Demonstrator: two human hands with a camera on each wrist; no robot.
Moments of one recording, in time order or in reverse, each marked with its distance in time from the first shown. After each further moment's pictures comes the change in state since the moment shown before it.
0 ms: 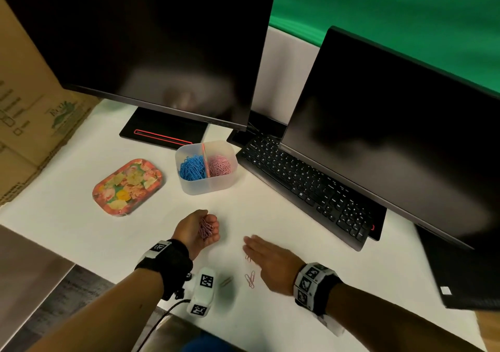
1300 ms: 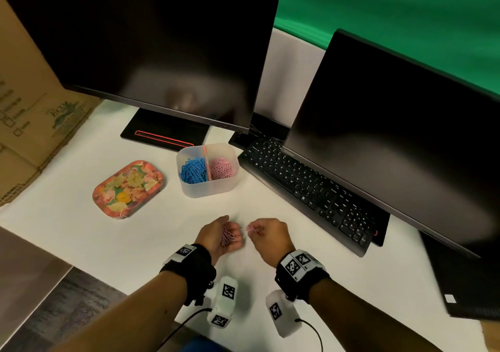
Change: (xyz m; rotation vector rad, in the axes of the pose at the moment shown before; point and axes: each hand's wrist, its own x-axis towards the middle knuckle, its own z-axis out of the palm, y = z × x) left_hand 0.002 -0.019 0.036 0.064 -0.023 -0.031; right_hand 0.044 -0.009 -0.045 0.834 0.478 0.575
